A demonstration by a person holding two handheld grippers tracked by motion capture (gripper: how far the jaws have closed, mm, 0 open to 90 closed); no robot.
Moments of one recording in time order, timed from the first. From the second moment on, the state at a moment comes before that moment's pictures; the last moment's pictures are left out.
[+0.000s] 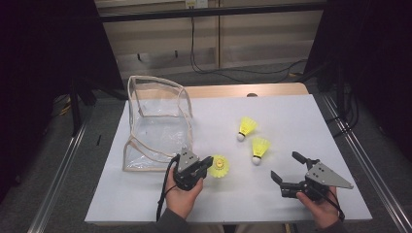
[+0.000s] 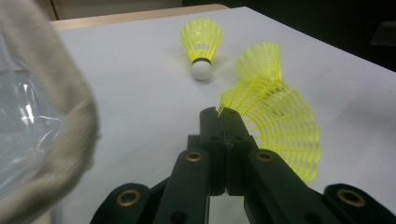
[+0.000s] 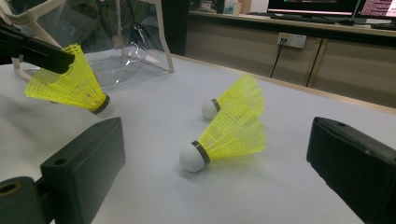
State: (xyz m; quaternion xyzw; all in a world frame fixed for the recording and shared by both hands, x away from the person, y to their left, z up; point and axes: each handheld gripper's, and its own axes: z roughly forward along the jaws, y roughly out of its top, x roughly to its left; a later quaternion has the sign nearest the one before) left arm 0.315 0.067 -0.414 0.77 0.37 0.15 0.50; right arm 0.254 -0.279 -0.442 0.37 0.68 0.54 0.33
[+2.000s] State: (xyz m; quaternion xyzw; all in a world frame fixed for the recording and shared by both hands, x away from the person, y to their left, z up) left arm 0.374 -0.004 -0.421 0.76 0.40 0.19 0.48; right arm 0.253 -0.282 -0.441 0.37 0.67 0.55 0.33
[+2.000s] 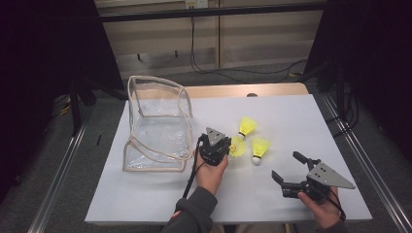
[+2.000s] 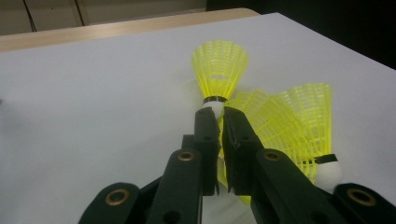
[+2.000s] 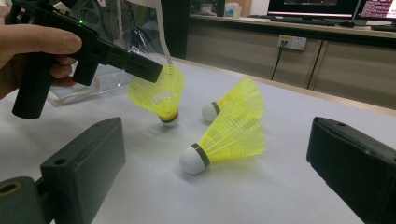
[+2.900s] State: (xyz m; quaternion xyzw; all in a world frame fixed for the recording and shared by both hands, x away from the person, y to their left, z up) left arm 0.393 -0.023 -0.423 0.74 0.42 0.17 0.50; right arm 0.253 -0.282 -0.442 0.37 0.67 0.55 0.32
